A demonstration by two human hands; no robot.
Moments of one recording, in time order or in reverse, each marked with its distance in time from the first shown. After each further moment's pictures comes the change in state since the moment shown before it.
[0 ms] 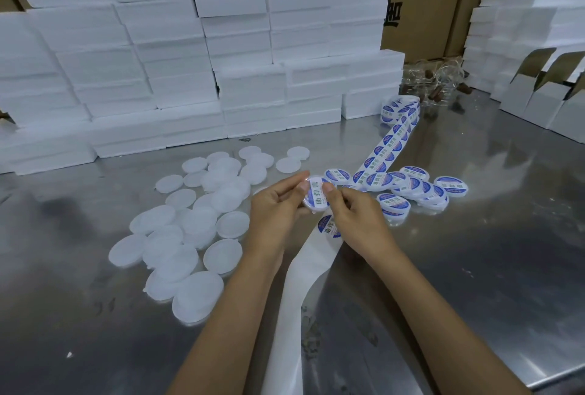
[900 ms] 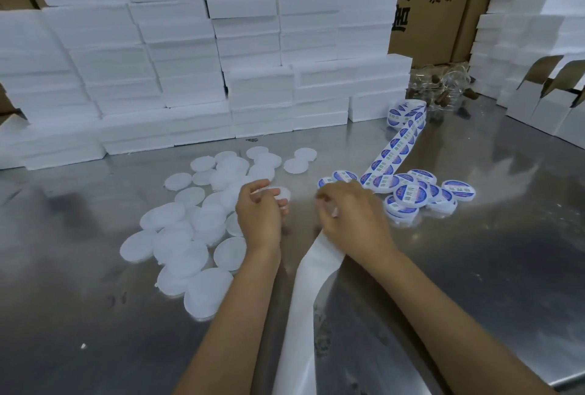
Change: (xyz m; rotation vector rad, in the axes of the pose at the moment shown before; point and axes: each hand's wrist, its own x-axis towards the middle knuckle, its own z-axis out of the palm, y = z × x) left_hand 0.009 -0.002 -0.016 0.021 0.458 0.002; right_hand 0.002 -0.009 0.009 -0.565 0.057 -0.349
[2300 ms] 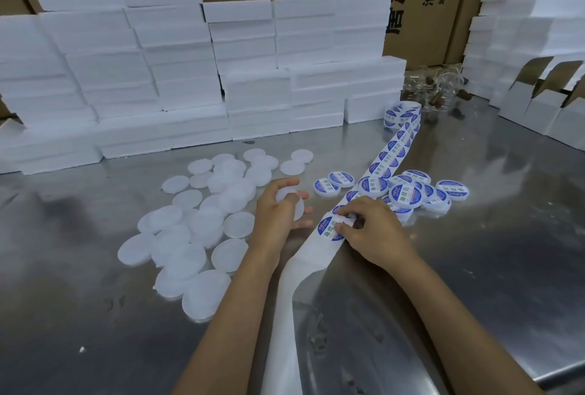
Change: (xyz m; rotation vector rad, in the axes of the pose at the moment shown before) left_hand -0.006 0.003 0.005 0.194 -0.368 -0.005; right_hand -0.019 0.030 -0.017 0.238 -0.229 0.271
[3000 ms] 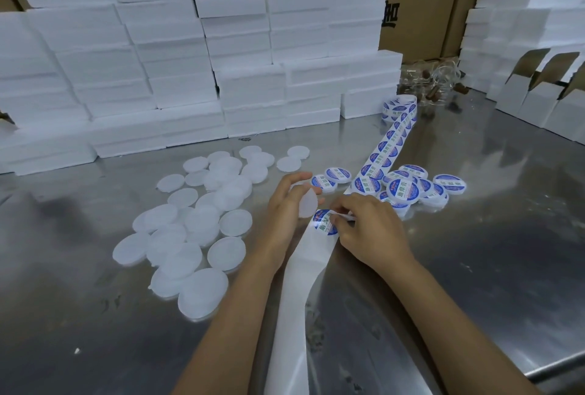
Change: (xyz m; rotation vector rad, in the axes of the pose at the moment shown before) left_hand -0.005 -0.003 0.010 -0.041 -0.171 0.034; right_hand -0.007 -0.008 0.003 -0.203 0.120 -0.157
